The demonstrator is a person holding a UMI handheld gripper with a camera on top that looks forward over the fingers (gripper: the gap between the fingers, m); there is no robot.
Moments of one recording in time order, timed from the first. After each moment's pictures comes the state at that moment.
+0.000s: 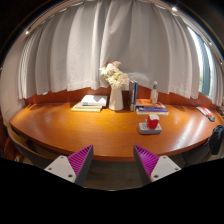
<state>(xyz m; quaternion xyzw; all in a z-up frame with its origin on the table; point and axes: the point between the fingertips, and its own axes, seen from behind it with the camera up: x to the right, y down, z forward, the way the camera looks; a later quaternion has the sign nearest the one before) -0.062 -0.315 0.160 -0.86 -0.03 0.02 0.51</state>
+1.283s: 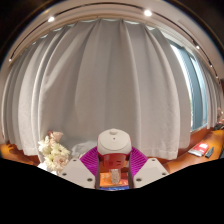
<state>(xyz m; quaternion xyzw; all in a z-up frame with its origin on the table) 0.247 0.030 0.414 -0.70 0.05 -0.01 0.71</state>
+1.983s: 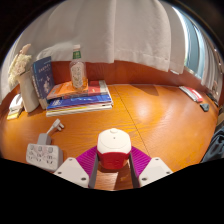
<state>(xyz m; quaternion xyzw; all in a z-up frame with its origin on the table) 0.360 -0.037 0.017 -0.91 0.09 -0.06 0.40</state>
